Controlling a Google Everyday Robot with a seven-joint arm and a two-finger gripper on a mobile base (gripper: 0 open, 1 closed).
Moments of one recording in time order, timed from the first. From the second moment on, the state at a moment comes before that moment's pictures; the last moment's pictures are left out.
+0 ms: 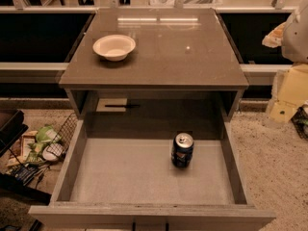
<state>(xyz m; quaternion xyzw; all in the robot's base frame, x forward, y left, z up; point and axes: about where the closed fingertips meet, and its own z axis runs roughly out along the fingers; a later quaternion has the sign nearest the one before) 0.438 -0.217 0.976 -0.60 0.78 -0.03 0.16</state>
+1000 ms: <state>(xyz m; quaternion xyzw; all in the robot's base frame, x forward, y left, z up) 0.485 -0.209 0.923 -0.55 0.79 0.06 0.26</state>
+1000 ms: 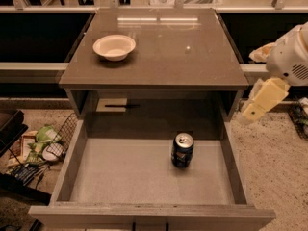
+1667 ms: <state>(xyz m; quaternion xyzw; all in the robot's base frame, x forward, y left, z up) 0.512 -0.185 0.855 -0.48 0.76 0.17 0.39</state>
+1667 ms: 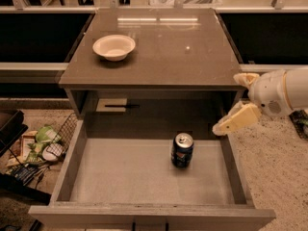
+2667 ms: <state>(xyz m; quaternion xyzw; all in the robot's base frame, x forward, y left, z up) 0.504 -0.128 0.773 -0.44 0.69 0.23 0.53</state>
